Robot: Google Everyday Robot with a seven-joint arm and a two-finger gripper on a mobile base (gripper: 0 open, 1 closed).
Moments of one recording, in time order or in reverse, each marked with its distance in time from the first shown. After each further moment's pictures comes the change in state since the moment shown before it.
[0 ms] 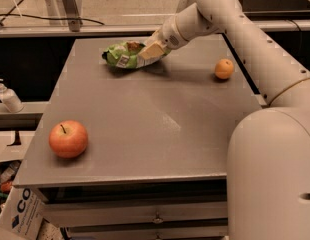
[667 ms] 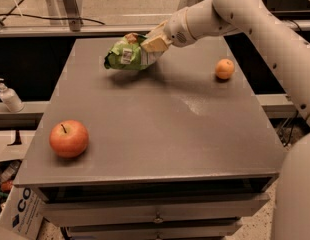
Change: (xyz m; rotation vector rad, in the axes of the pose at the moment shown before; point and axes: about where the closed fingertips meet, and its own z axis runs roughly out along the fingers) arm -0.031 0.031 -0.047 0.049 -0.119 -0.013
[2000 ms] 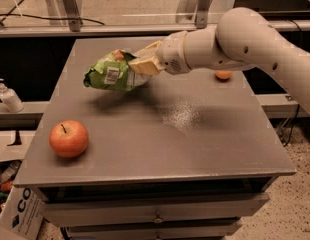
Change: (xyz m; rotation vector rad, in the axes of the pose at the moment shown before) arm -0.019 0.106 -0.015 0.012 -0.129 0.030
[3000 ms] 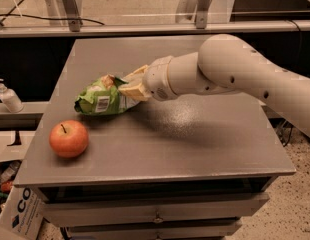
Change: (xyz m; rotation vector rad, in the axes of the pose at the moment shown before) arm 0.025 0.069 0.019 -0.010 0.094 -0.037
